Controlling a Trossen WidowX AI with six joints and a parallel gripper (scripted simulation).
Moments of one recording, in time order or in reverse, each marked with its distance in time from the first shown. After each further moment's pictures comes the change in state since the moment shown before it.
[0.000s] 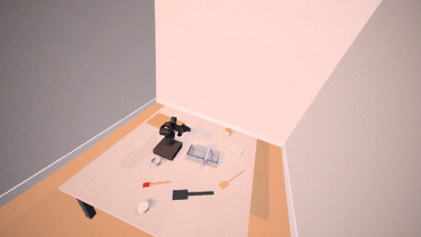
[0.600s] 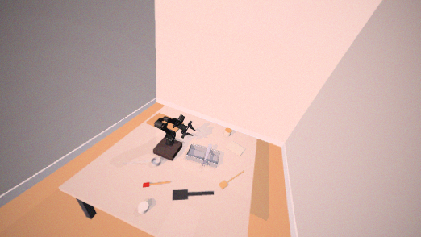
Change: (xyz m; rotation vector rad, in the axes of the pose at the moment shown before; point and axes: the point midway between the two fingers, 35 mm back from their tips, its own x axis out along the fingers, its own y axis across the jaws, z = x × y) arm 0.042 0.003 0.016 0.975 -0.276 0.206
